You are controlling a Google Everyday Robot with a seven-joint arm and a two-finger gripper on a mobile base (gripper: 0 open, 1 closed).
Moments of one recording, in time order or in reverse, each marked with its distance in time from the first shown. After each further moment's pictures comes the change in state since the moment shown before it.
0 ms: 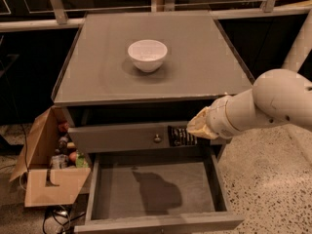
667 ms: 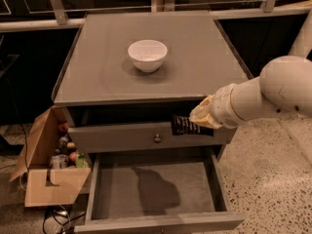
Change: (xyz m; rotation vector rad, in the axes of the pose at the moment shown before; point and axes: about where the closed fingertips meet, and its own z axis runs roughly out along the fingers) arm -0.015 -0.021 -0.024 0.058 -0.008 -0.017
